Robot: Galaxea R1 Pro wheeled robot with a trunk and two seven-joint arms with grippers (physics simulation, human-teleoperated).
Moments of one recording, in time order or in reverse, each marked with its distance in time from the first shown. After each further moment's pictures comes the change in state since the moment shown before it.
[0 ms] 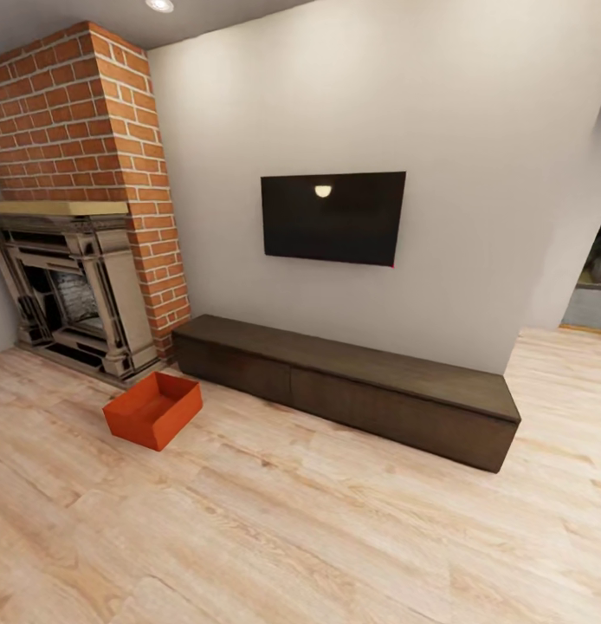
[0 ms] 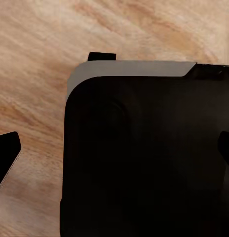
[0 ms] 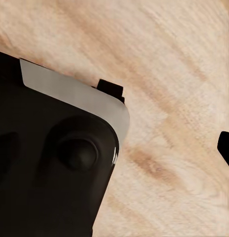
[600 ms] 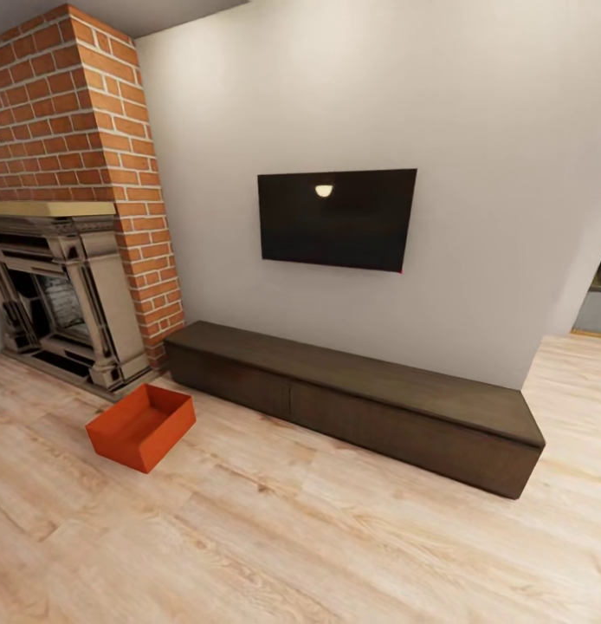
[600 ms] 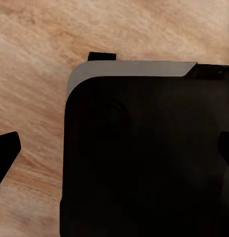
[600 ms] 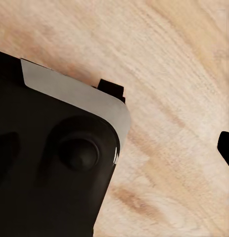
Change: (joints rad) left arm 0.000 0.000 0.001 0.000 0.000 0.000 0.000; right arm 0.000 0.002 0.000 0.000 0.000 0.001 0.000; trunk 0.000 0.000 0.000
